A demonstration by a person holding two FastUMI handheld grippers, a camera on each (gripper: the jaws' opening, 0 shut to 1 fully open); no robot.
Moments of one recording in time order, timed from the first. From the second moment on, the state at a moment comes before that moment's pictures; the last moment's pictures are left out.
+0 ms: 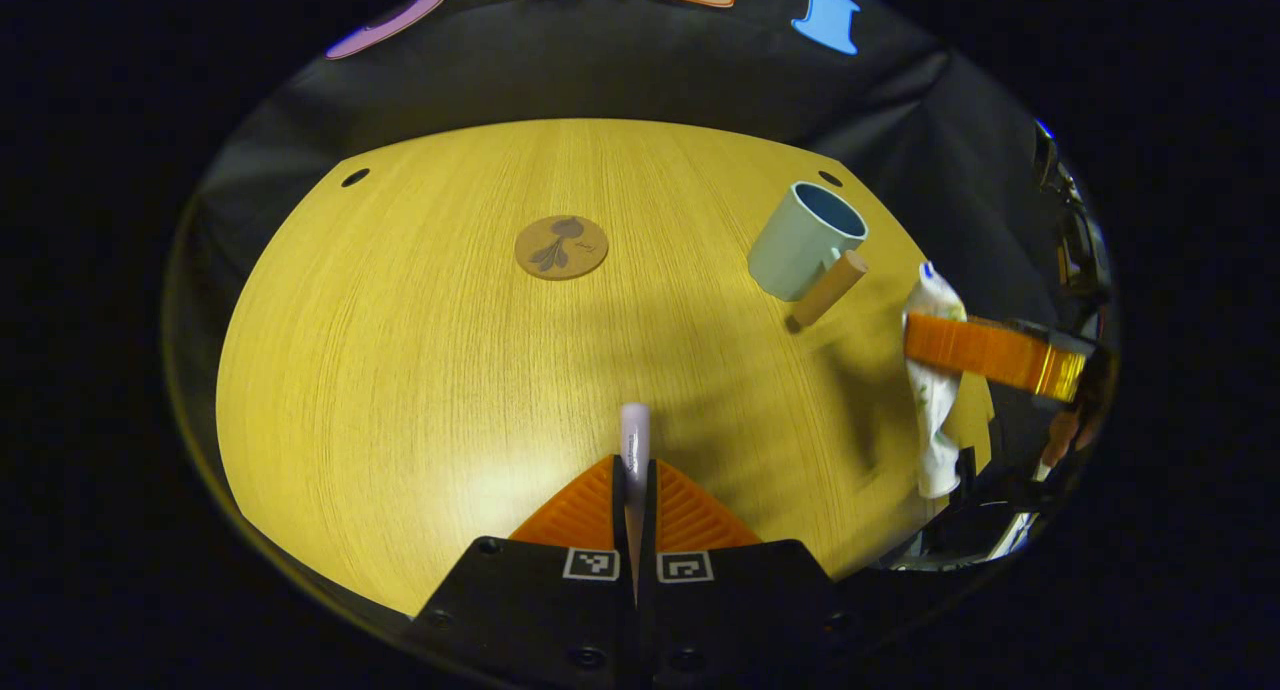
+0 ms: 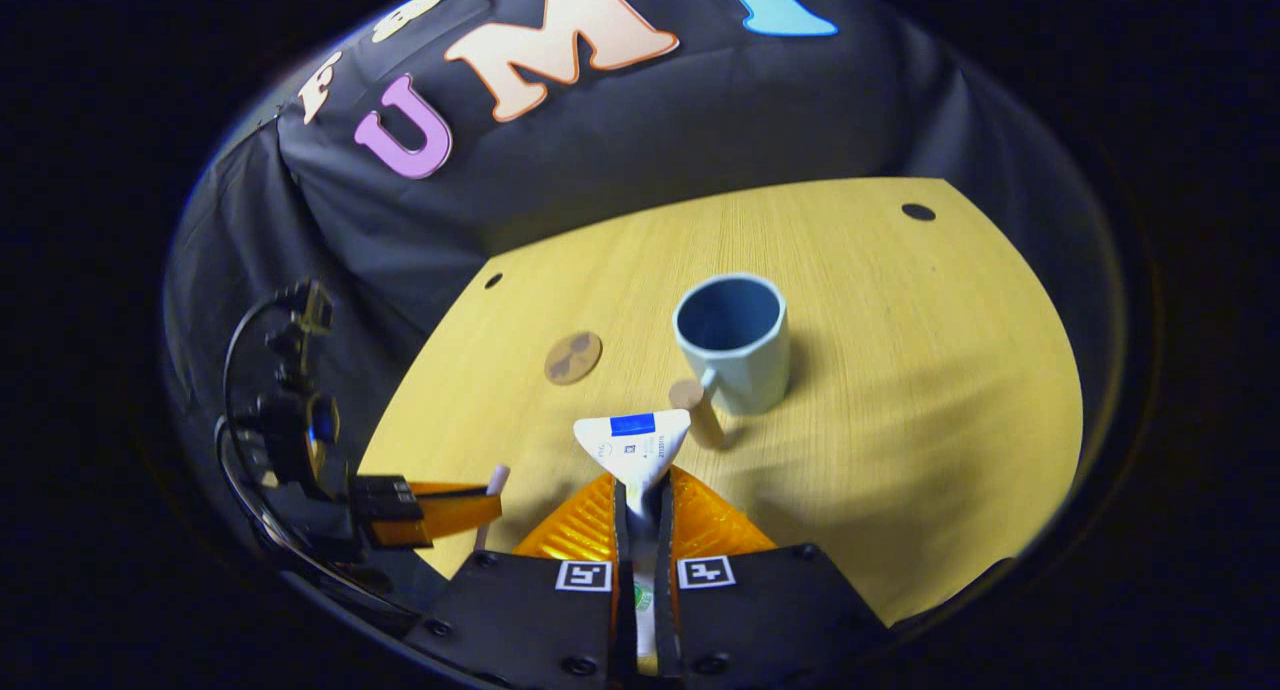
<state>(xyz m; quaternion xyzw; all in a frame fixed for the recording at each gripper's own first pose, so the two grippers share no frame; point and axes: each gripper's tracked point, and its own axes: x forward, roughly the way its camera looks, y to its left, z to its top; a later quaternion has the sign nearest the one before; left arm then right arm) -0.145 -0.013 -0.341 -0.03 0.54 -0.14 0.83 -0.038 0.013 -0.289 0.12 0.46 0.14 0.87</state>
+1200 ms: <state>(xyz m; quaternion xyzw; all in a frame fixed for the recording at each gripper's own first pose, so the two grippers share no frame) -0.160 0.002 -0.268 -0.08 0.52 -0.07 0.85 0.160 -0.010 -0.280 0.10 0.27 0.09 0.95</state>
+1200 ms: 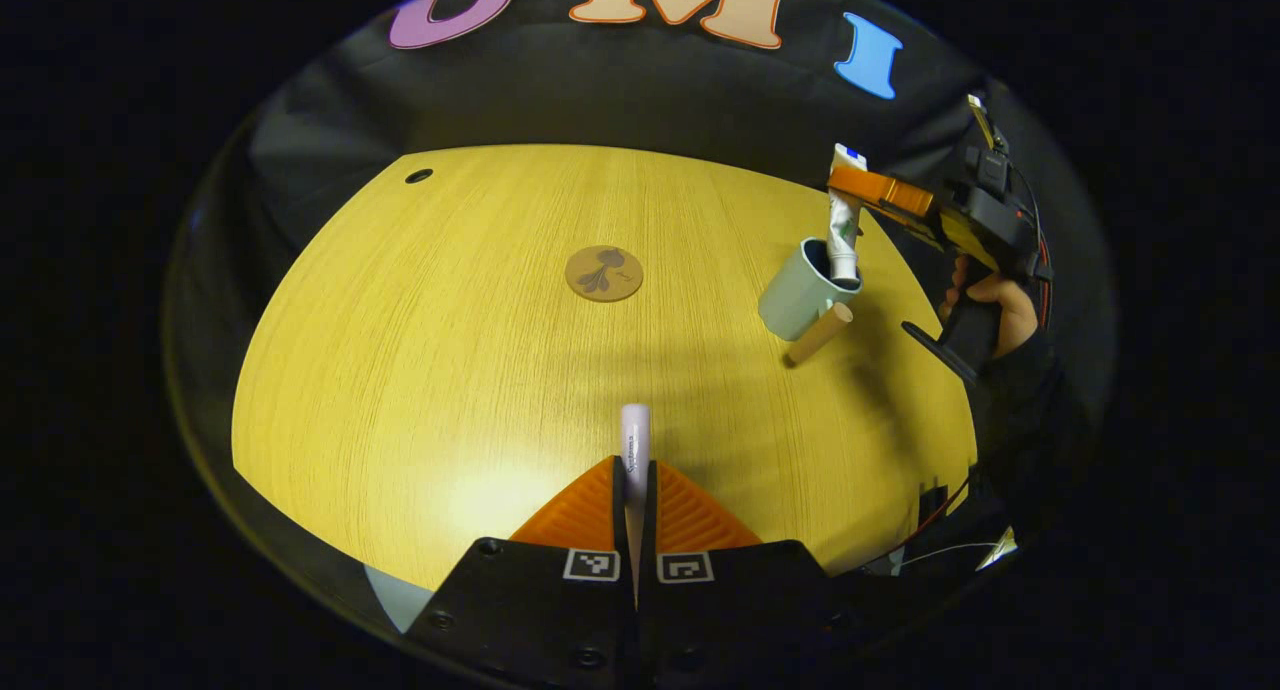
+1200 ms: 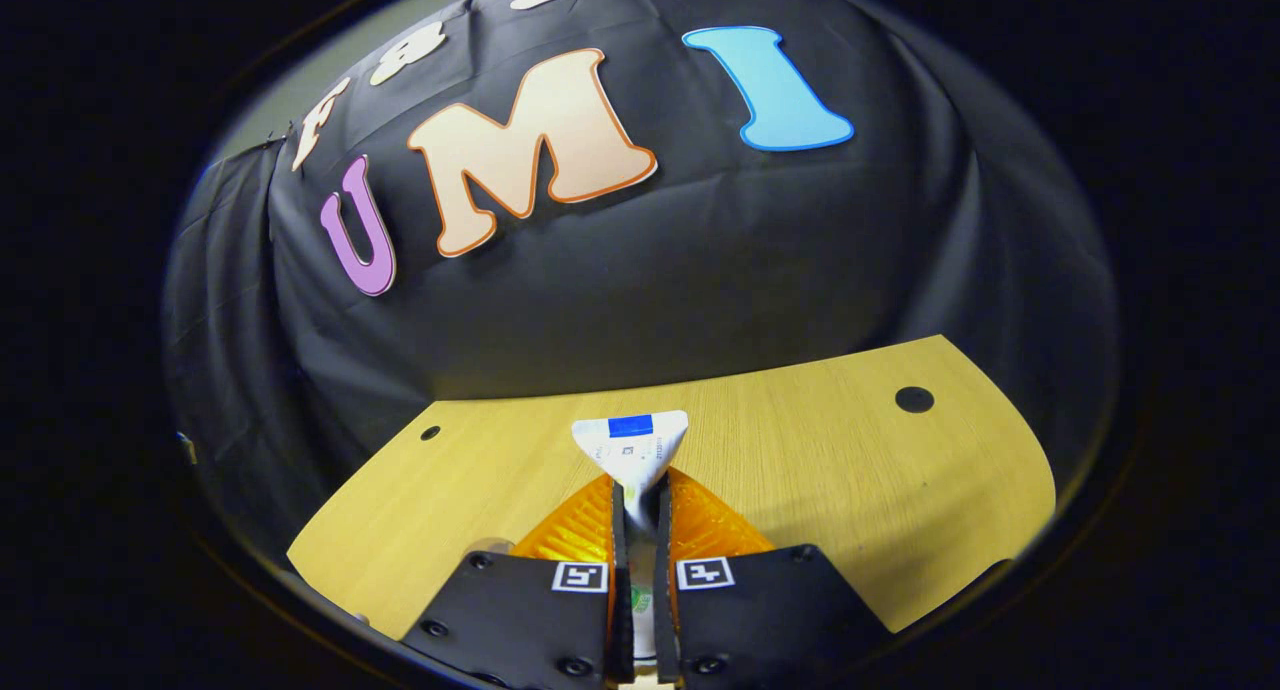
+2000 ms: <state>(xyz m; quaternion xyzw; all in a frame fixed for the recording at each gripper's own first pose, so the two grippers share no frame) -0.100 -0.046 -0.234 -0.08 0.45 -0.15 0.88 0.077 -0.062 -0.258 0.10 0.26 0.06 0.96</state>
